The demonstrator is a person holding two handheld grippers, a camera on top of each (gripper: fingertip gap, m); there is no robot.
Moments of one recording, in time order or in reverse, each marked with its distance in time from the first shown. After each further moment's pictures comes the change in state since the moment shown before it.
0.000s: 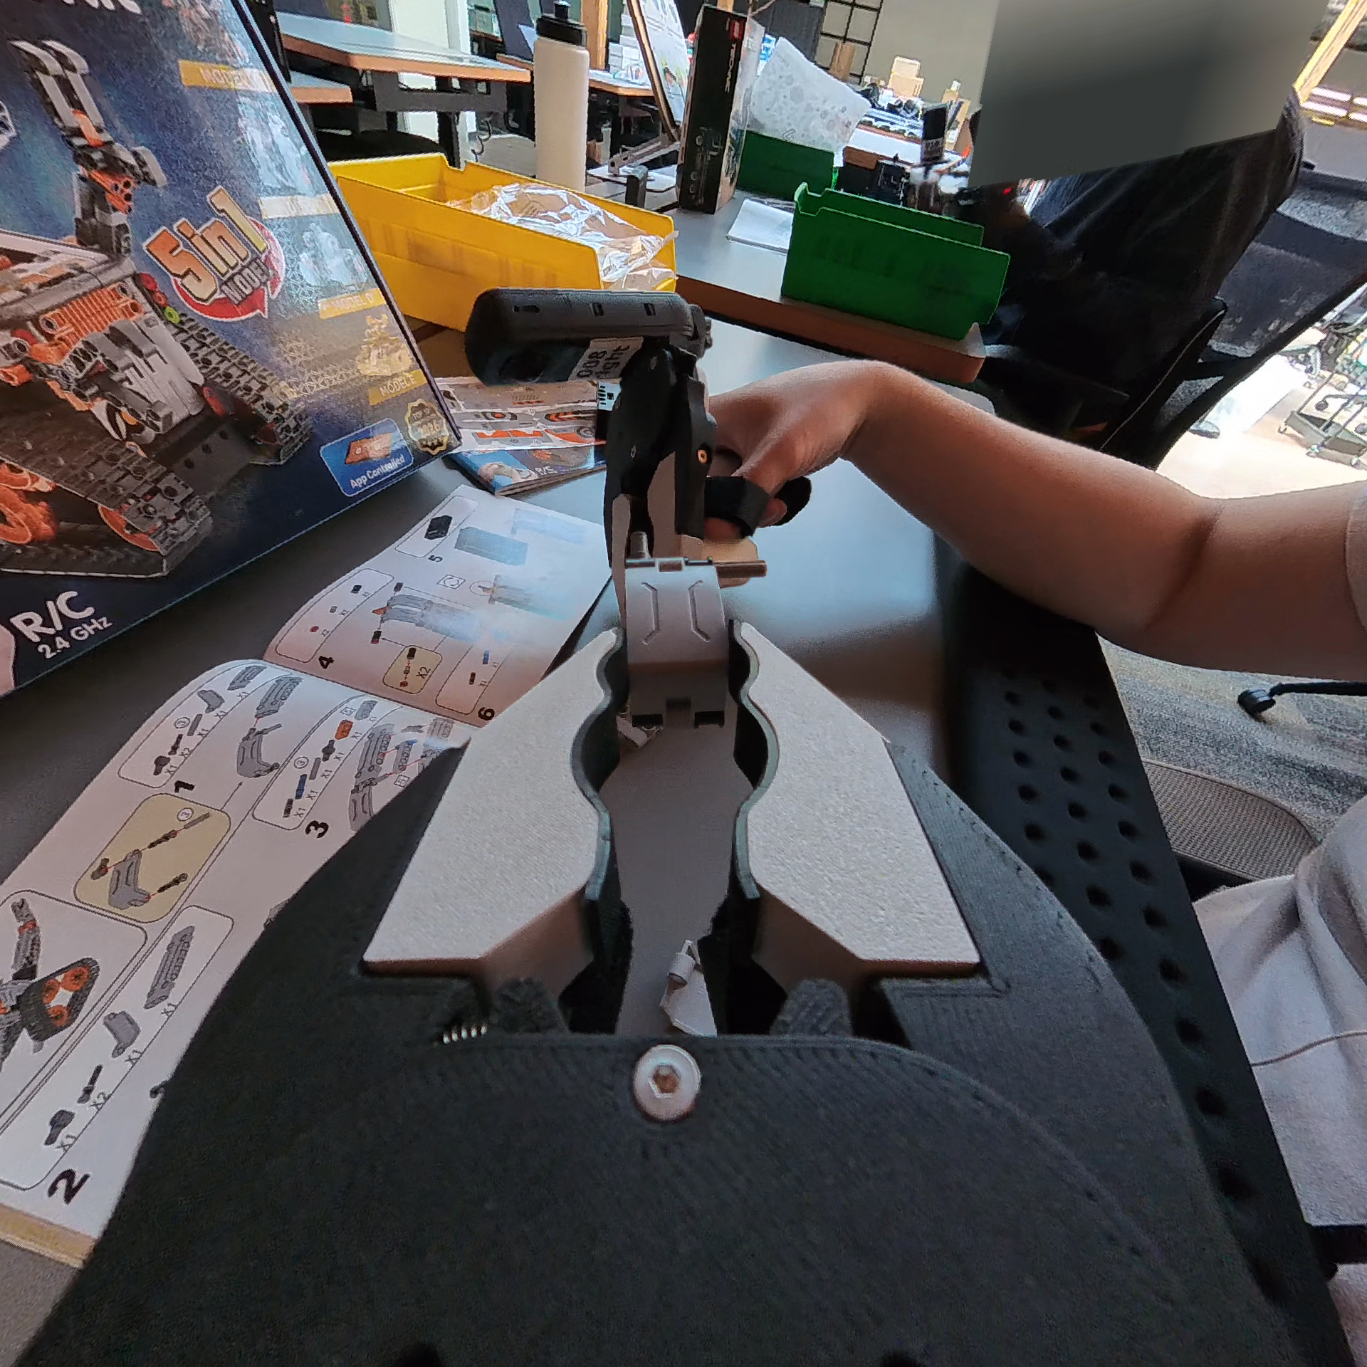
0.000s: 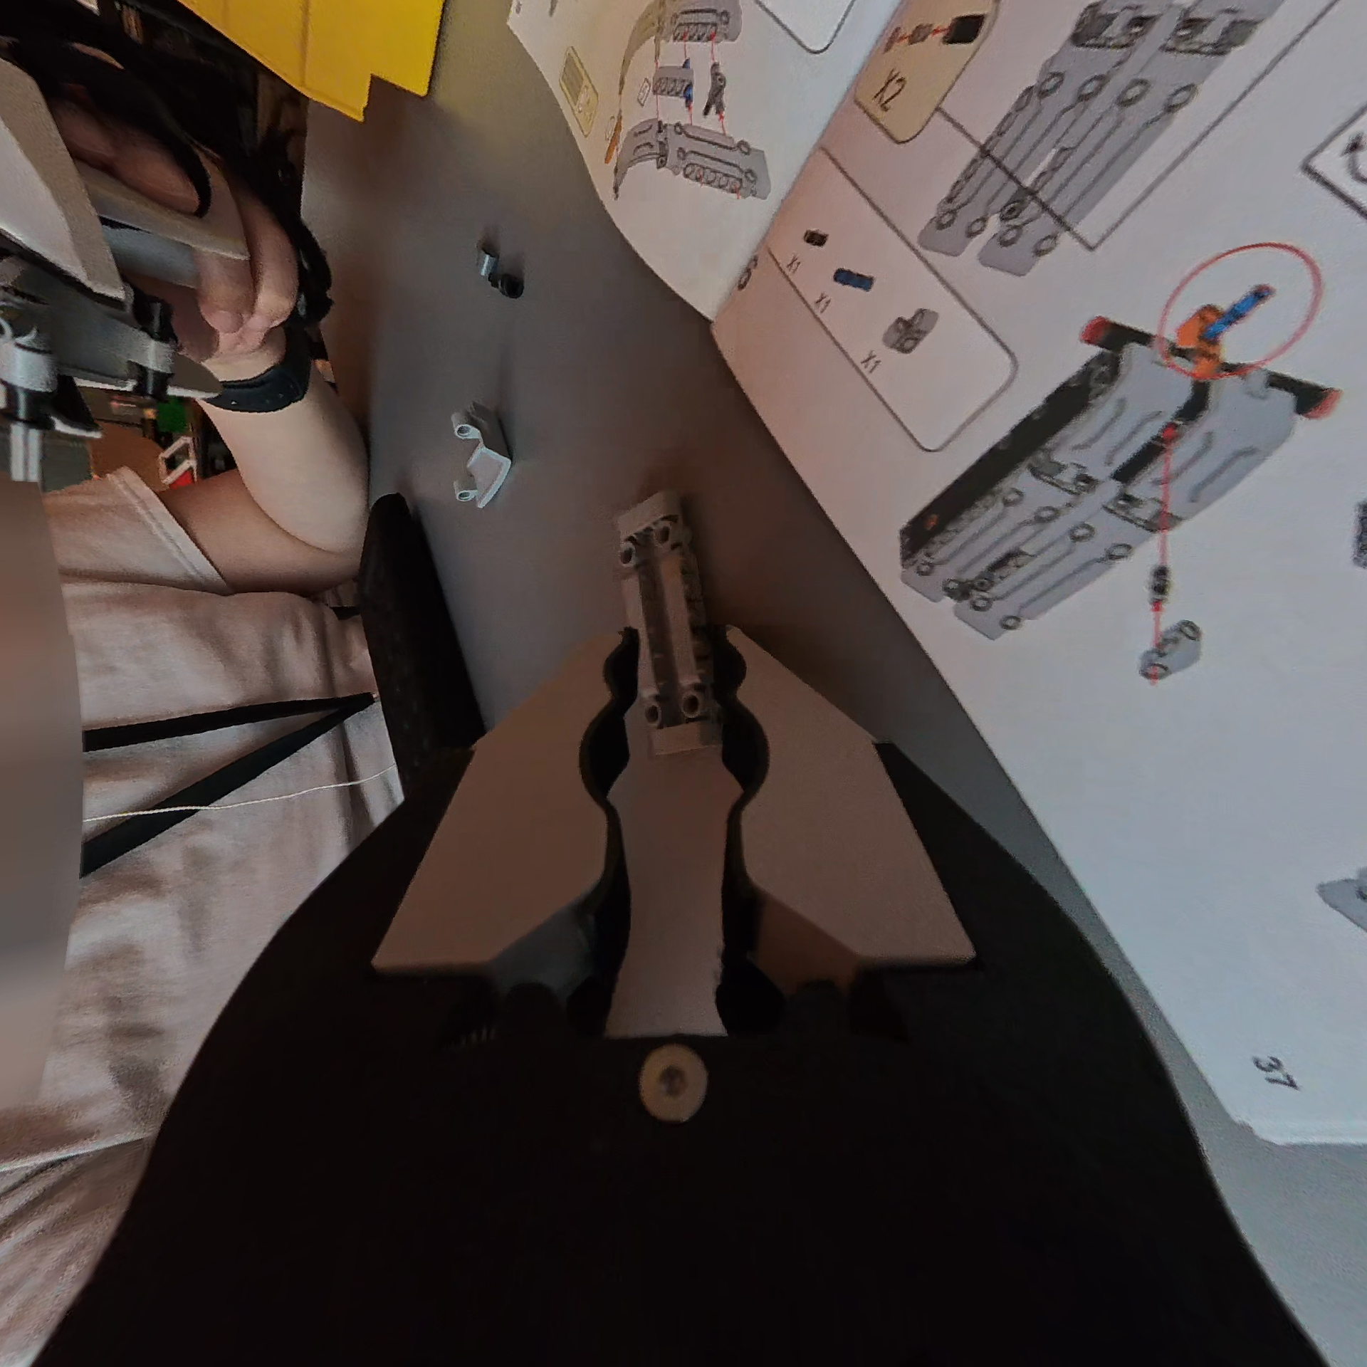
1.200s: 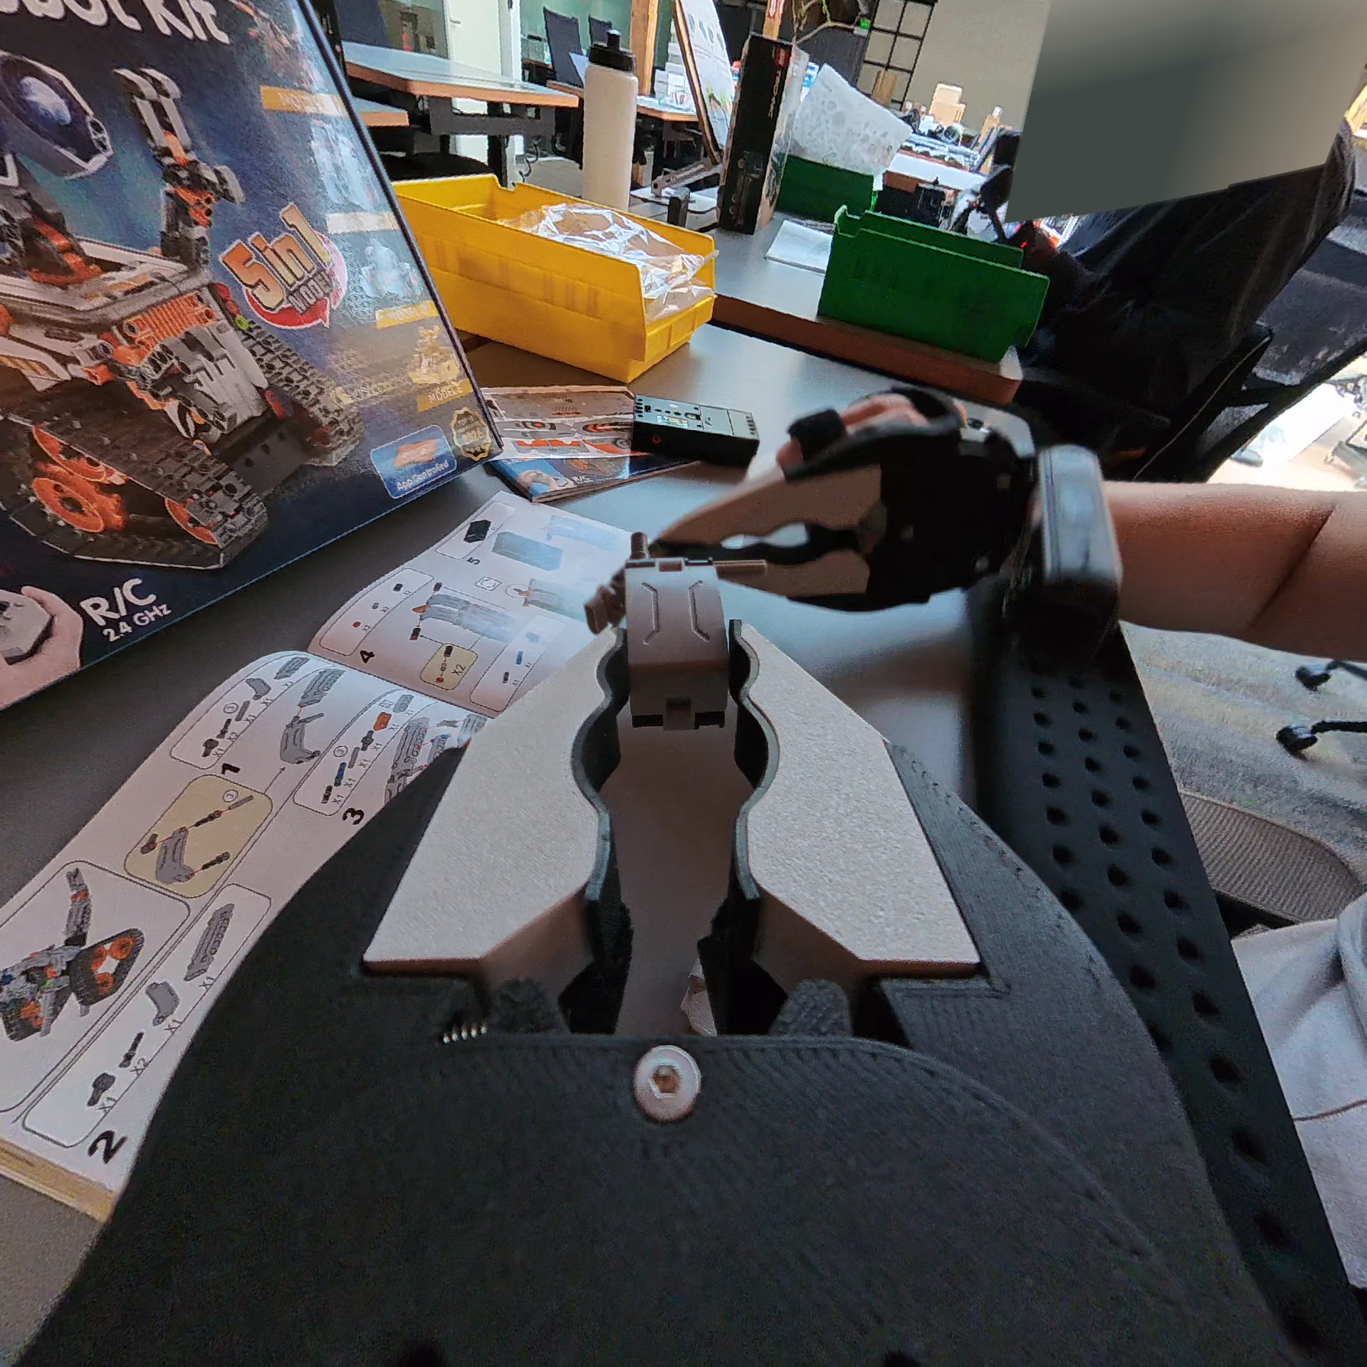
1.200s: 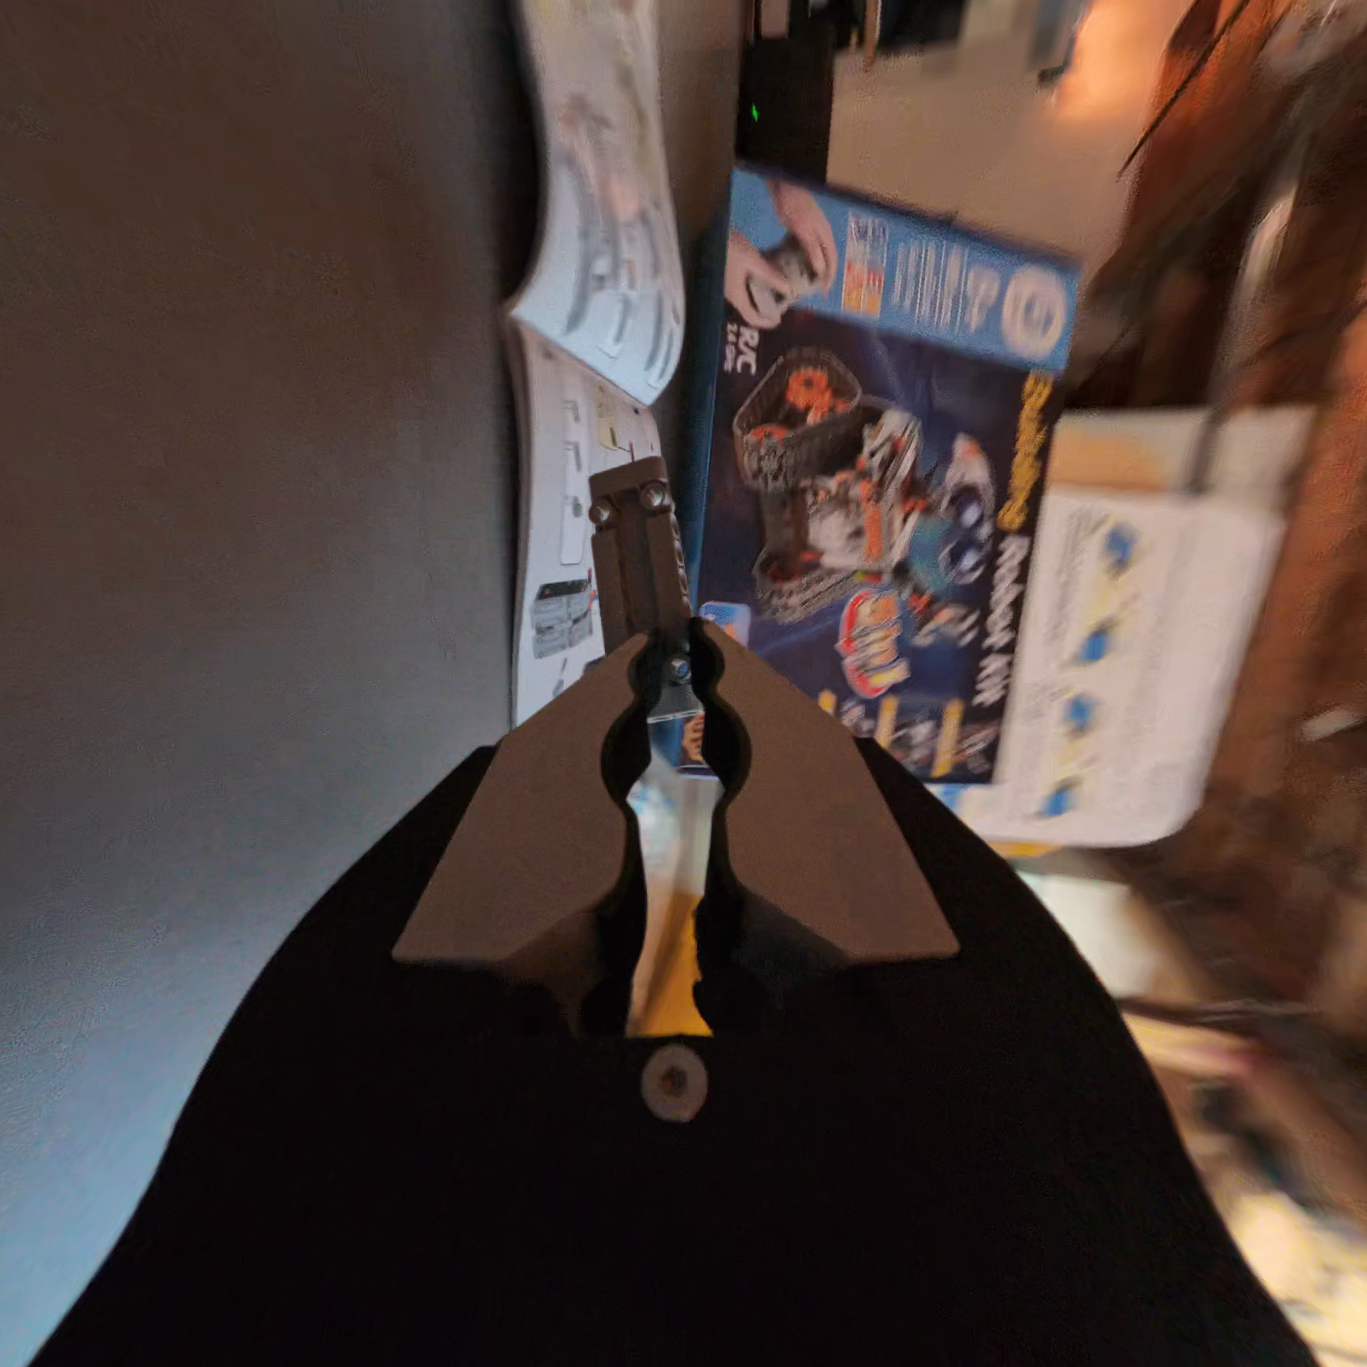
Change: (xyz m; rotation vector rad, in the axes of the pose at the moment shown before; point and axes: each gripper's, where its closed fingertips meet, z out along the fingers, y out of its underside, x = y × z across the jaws) left arm -0.010 -0.002 -0.002 0.021 -0.050 -0.013; right arm -0.015 -0.030 -0.062 0.053 1.610 -1.551
